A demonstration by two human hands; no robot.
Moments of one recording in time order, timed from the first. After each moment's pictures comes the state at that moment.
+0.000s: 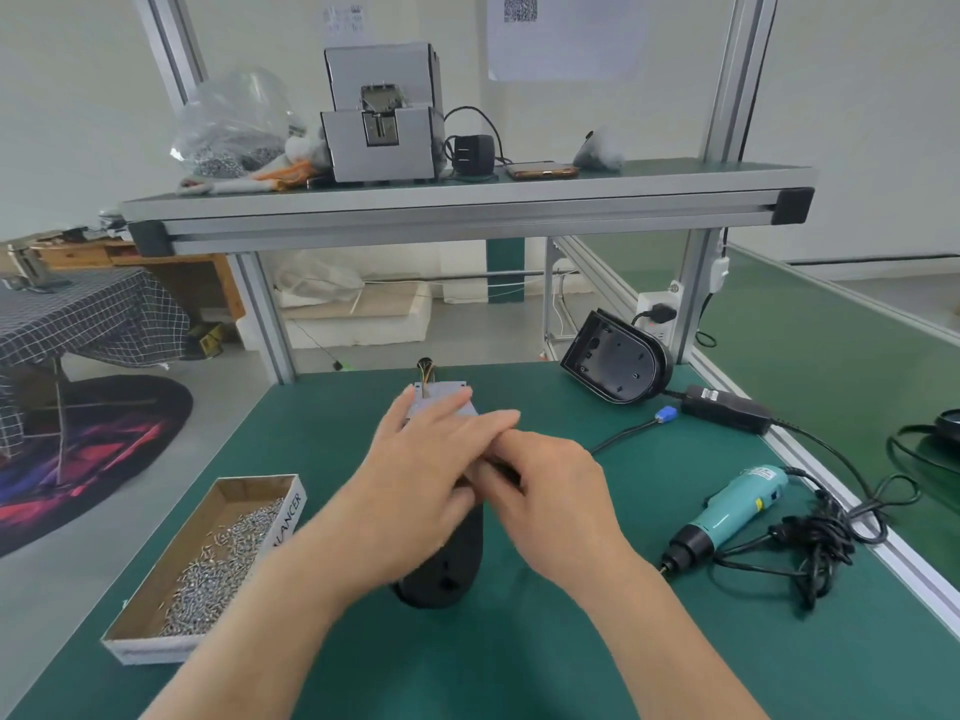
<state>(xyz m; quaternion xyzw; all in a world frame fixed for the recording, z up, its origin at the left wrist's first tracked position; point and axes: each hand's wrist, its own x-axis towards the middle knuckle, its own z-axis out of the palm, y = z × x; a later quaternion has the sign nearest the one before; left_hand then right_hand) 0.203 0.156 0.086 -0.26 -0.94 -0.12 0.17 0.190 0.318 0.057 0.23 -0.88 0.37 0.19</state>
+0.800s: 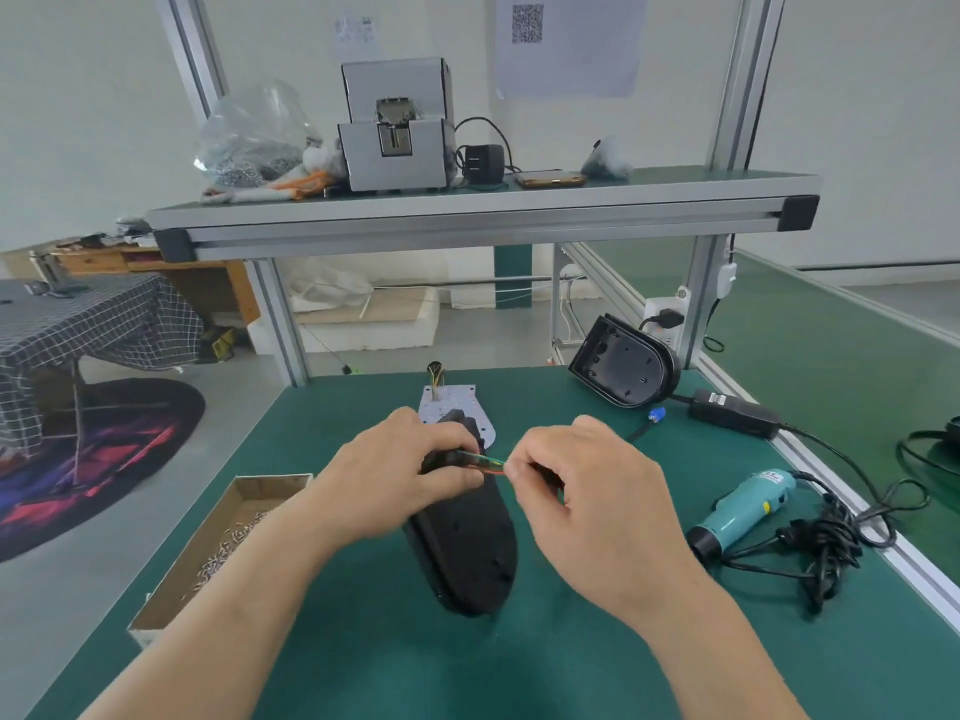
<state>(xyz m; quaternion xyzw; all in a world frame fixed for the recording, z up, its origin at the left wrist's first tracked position) 0.188 0.129 0.090 -0.13 -0.98 -0.18 0.02 0.224 0.340 0.086 0.23 -0.90 0.28 0.24</state>
